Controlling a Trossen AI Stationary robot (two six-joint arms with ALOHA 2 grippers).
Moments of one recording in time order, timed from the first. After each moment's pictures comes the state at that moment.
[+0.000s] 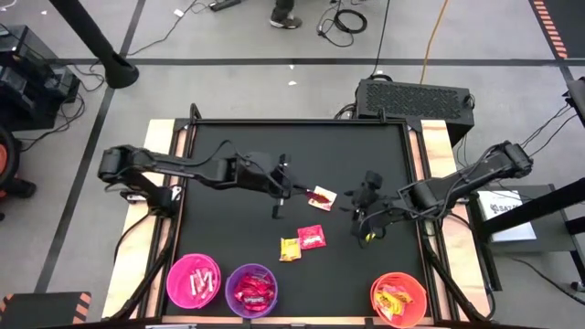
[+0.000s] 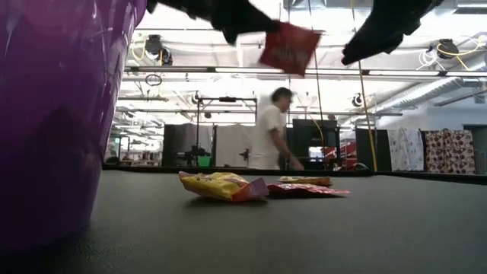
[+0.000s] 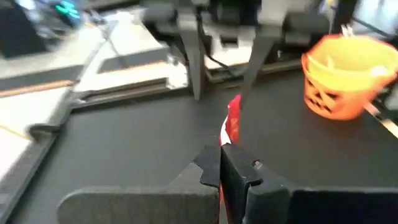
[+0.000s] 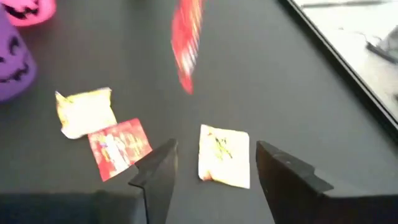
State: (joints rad) left arm 0.01 1.53 1.11 0.08 0.09 0.19; right arm 0.38 1.15 0.88 -0.55 0.58 0.44
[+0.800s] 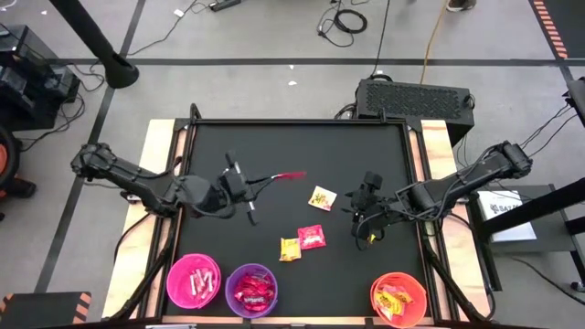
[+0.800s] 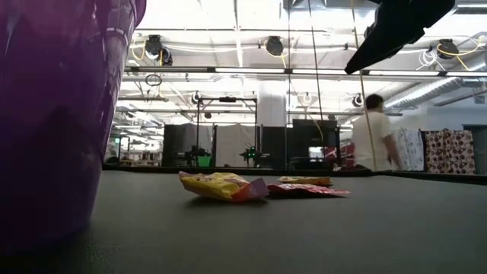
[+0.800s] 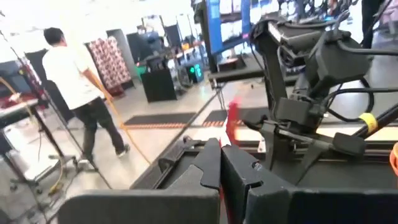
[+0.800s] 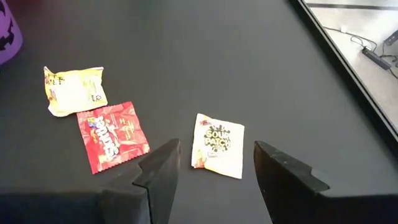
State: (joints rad) left arm -0.34 1.23 1.04 0.19 -0.73 0.23; right arm 0.38 1.17 0.86 -0.57 0.58 0.39
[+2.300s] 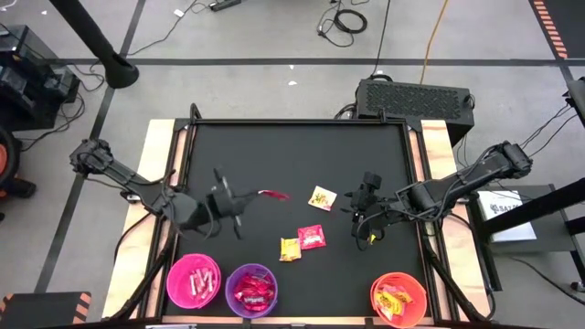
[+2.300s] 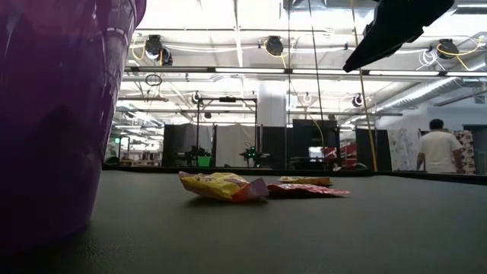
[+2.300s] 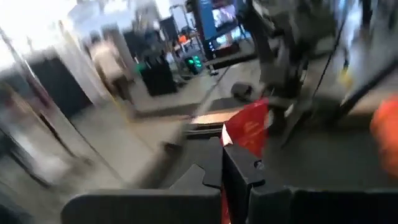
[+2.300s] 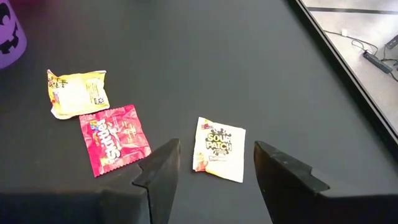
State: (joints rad) left arm -0.51 1.16 0.93 0.16 -0.88 0.26; right arm 0.38 1.17 0.86 -0.55 0.58 0.38
